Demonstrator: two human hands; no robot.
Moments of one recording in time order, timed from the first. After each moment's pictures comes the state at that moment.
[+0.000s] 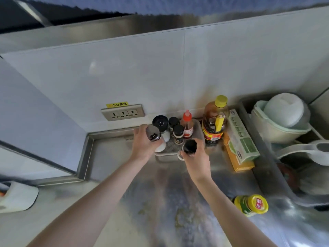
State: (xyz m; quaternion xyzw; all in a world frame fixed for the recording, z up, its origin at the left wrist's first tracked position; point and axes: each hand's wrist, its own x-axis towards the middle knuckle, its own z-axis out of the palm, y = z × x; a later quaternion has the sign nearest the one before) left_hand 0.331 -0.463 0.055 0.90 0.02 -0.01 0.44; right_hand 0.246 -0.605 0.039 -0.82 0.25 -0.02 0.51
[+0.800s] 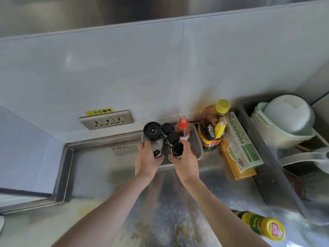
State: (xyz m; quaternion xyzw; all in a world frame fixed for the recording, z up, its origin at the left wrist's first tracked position) left_hand 0.355 -0.482 -0.015 0.92 -0.01 -0.10 0.37; right_hand 0.305 -0.591 -0.005 -0.85 0.25 0.00 0.47
